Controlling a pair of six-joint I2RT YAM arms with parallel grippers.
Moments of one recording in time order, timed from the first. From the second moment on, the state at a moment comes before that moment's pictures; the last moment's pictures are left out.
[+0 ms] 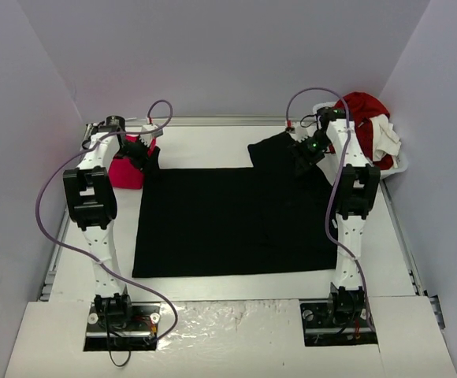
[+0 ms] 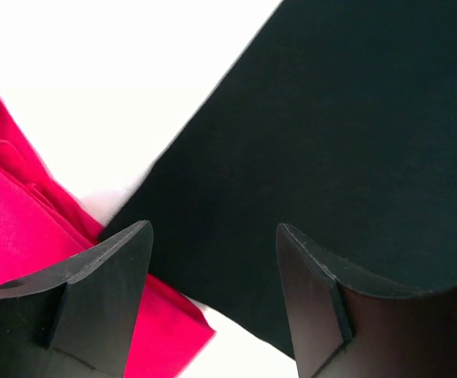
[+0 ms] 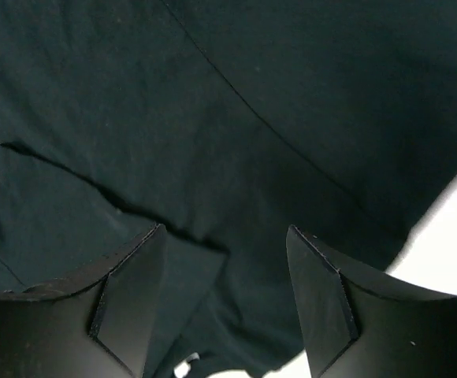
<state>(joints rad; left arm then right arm) 0.09 2.20 1.92 -0.92 0.74 0.77 -0.01 2.42 2.32 -1.33 -0.45 -0.70</state>
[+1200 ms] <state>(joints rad) 0.07 2.35 2.00 -0.89 0.54 0.81 0.04 2.48 2.31 -1.34 -0.37 -0.70</state>
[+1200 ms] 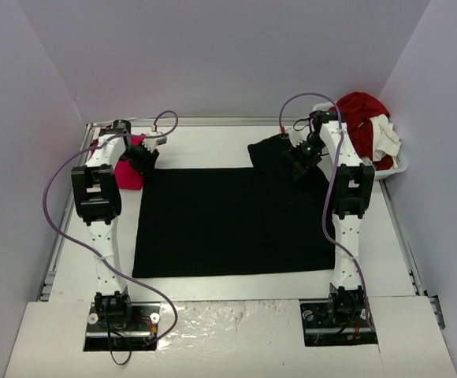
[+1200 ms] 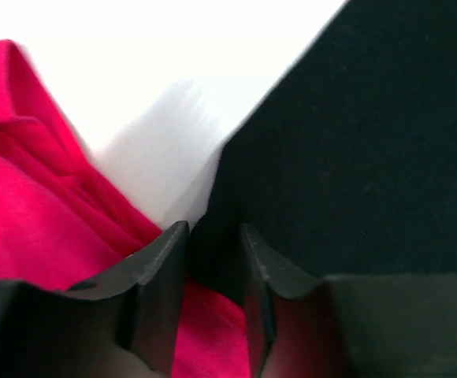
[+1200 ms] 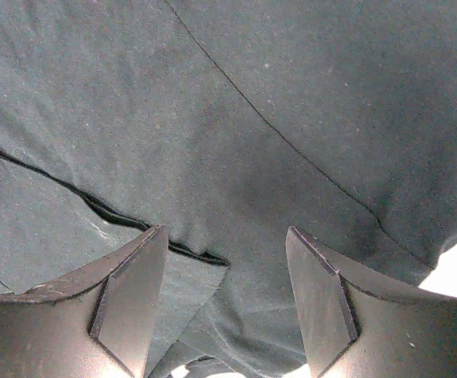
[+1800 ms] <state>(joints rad) 0.07 2.34 2.02 -0.92 0.55 0.75 0.03 2.48 2.39 -1.28 -0.34 -0.65</state>
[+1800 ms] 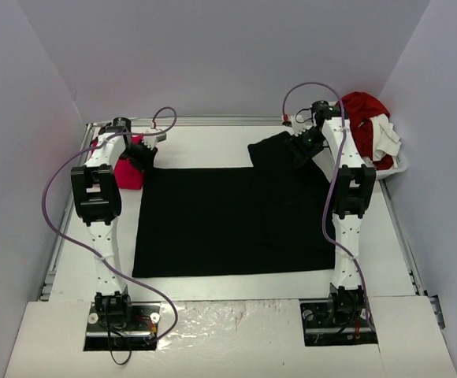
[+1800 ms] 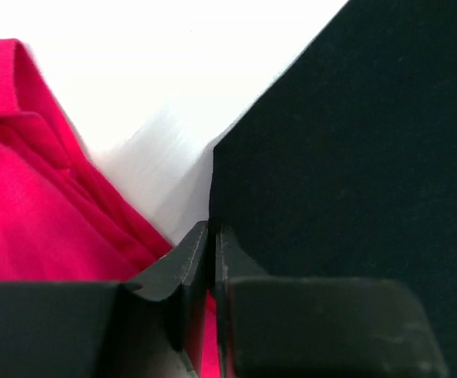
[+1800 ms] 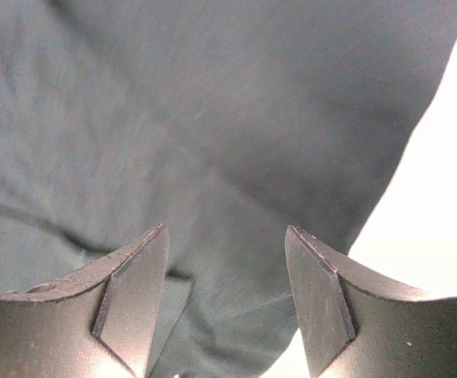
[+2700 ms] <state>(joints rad) 0.04 1.88 1.55 -0.63 0.43 0.58 0.02 2.75 2.52 -0.46 -0.40 -0.28</state>
